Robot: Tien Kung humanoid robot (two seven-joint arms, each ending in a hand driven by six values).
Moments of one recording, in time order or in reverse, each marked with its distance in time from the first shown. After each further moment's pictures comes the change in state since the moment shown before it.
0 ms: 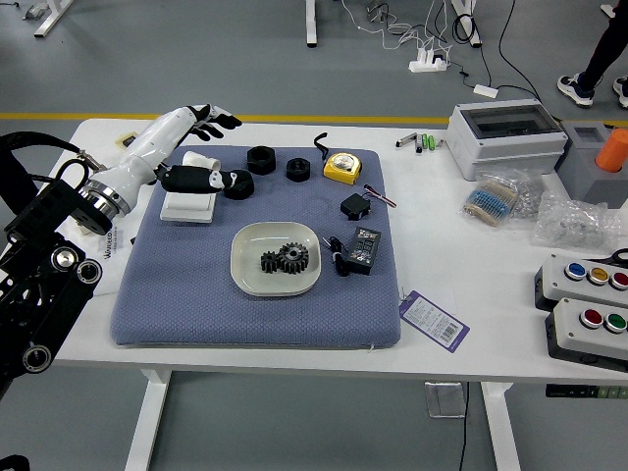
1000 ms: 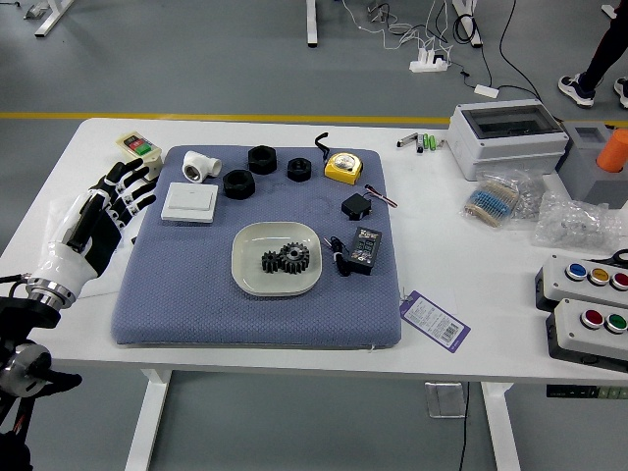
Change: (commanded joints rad) left arm 0.348 -0.086 -0.243 -0.060 -0.852 -0.149 0.127; right arm -0.060 0.022 0.069 -0.003 -0.042 -0.001 0.002
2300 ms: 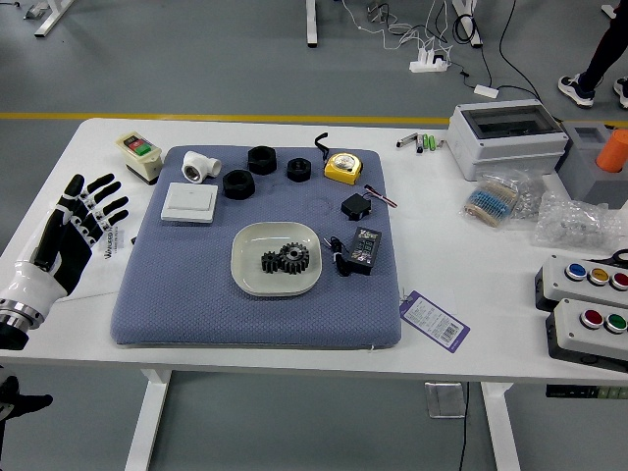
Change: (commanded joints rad) left arm 0.080 -0.035 -0.140 -0.064 0.078 -0.063 0.034; right arm -0.015 0.016 -0.020 0.009 -0.037 0.009 0.003
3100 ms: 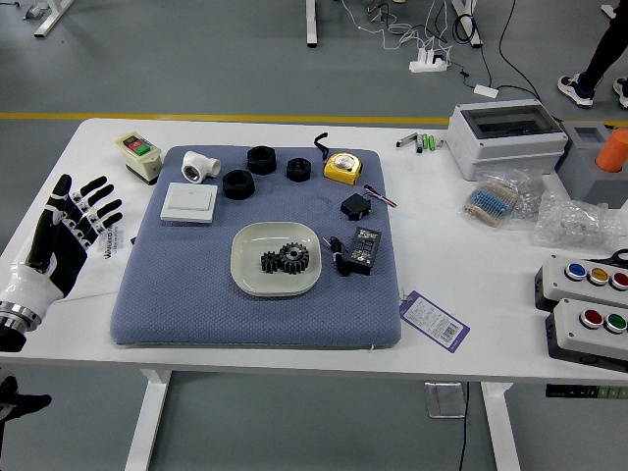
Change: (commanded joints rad) left arm -0.007 -0.001 -0.010 0.028 0.002 0.004 0.004; right arm 0.012 0.001 0.004 -0.004 -0.002 0.003 0.006
